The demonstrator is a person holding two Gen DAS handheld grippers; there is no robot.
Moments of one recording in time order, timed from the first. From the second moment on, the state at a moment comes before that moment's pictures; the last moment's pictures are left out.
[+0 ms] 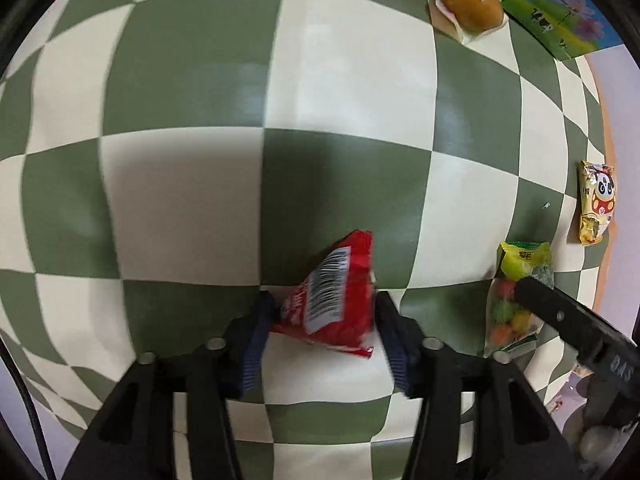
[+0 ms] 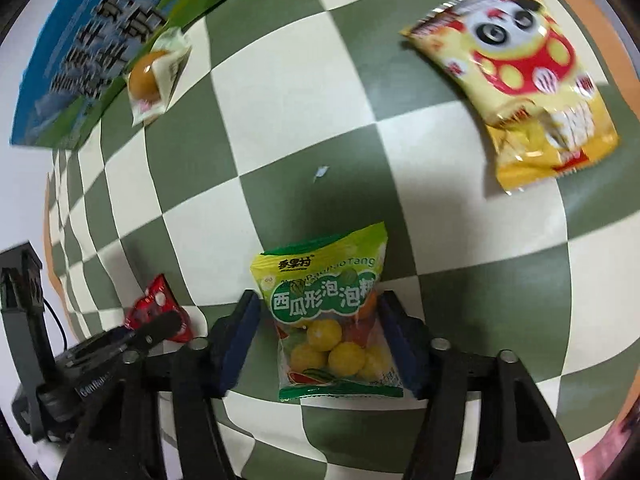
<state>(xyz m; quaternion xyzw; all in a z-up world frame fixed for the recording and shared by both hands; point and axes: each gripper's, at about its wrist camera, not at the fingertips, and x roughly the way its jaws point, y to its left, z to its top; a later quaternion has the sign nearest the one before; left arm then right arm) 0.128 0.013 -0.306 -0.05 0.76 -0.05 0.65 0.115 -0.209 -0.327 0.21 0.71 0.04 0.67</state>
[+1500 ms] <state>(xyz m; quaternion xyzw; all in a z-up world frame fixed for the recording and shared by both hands) 0.391 0.011 -0.117 -0.11 0.66 -0.08 0.74 0.352 -0.168 -0.115 0.14 0.54 0.15 0.81</state>
